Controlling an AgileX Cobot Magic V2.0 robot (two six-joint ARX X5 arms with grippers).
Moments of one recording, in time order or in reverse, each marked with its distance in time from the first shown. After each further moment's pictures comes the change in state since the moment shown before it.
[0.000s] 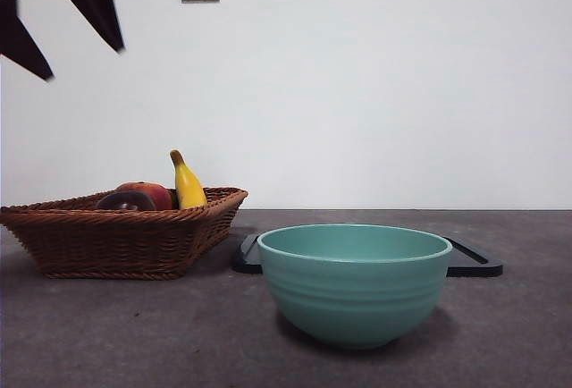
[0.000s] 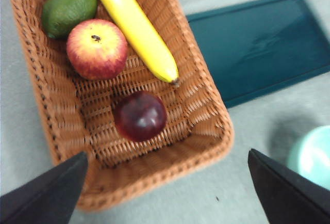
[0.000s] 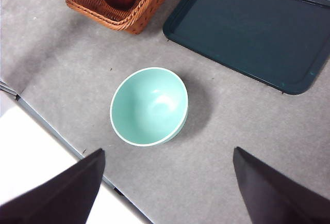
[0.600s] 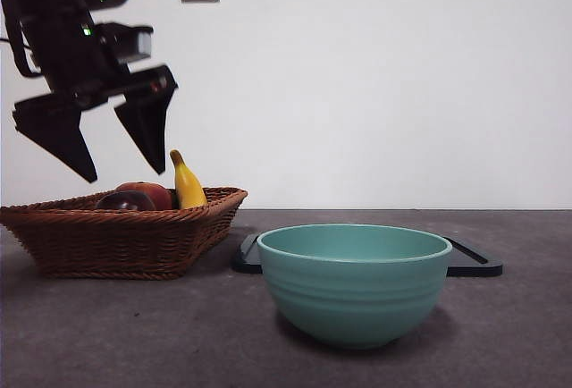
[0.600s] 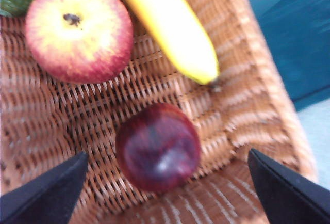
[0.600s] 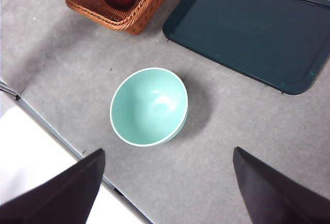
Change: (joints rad) left arm -0.056 0.337 0.025 0.143 -0.105 0.021; right arm 0.000 0.000 0.000 0.001 0.000 0.001
